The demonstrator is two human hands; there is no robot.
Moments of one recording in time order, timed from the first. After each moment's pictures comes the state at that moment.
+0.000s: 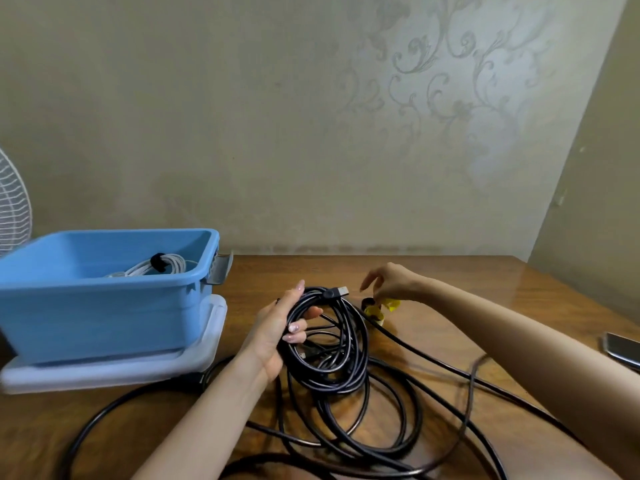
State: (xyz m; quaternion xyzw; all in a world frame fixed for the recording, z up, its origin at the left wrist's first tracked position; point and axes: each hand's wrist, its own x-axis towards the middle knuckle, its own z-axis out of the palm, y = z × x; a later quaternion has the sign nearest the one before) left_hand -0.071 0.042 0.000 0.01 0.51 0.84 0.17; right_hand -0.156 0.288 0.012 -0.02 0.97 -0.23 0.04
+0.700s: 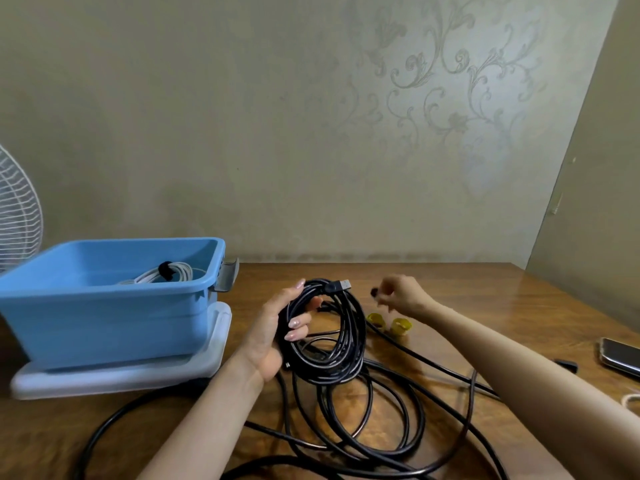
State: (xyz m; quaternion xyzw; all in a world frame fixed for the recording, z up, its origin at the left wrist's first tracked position) left_hand -0.063 0.030 0.015 0.11 0.44 0.87 0.19; right_hand -0.146 0.300 -0.013 0.02 0.96 -0.26 -0.11
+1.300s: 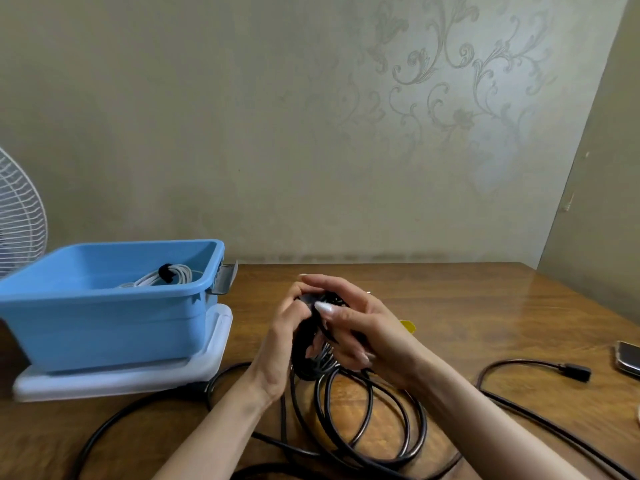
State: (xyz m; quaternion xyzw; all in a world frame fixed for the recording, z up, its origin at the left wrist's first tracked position) left_hand -0.032 0.041 0.017 0.25 0.59 0.77 0.03; right_hand -0.020 0.184 0.027 -0.25 0.58 -0.77 0.10
